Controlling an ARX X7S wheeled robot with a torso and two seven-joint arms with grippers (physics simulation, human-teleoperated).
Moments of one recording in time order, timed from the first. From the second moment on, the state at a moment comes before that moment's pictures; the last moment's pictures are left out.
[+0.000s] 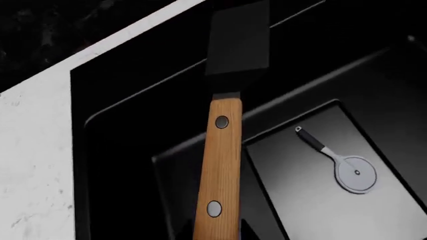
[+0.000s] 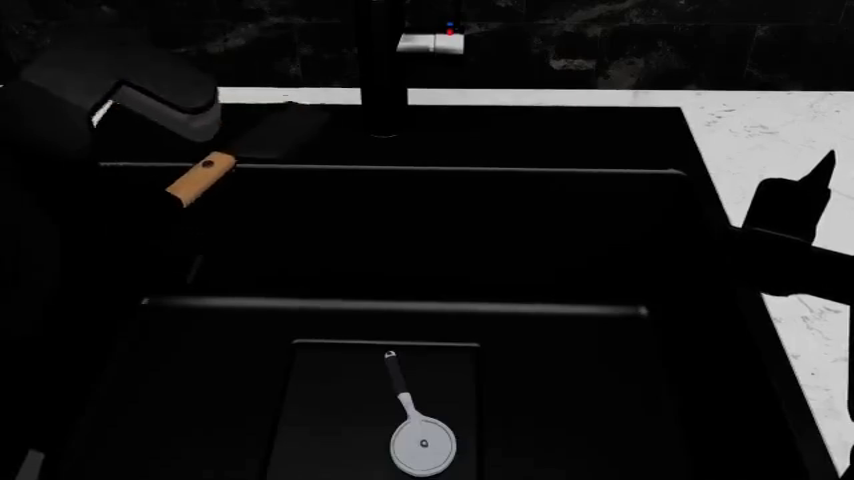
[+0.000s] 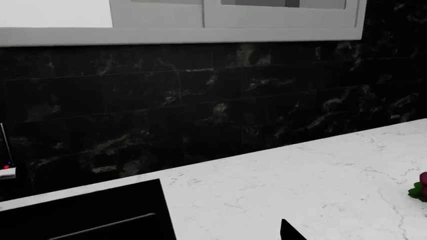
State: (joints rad) left arm -1.30 -0.01 0.47 -0.37 1.29 -1.56 1.56; right arm 0.78 0.23 0.27 -0.71 -0.01 1.45 -0.01
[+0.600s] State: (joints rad) left arm -1.12 -0.01 0.66 -0.31 0.90 -1.49 1.42; right arm 0.77 0.23 0.28 -0.73 -0.01 1.46 -0.01
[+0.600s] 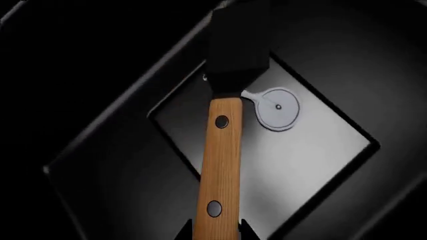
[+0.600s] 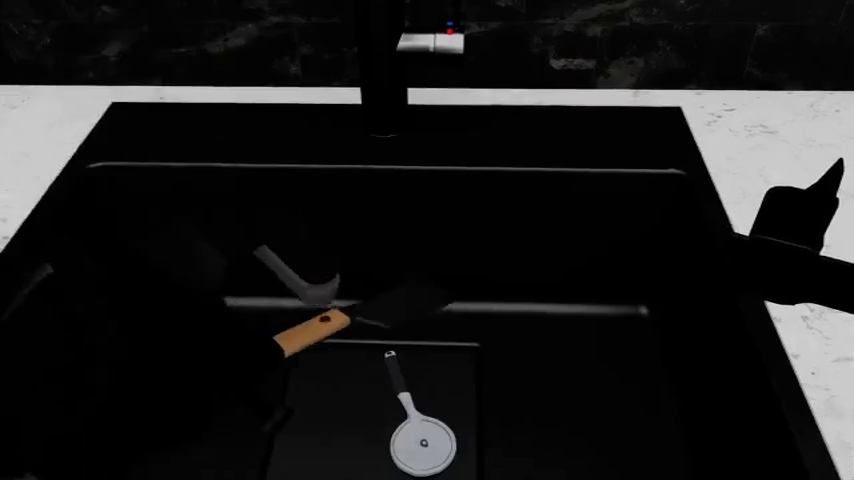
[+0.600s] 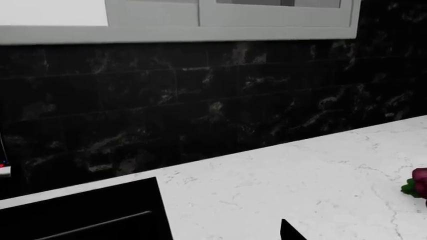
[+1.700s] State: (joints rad) left arm -1.04 -0.11 0.72 -0.16 0.63 -1.33 1.16; right arm 0.76 0.24 0.30 -0.77 0.00 1.49 0.00
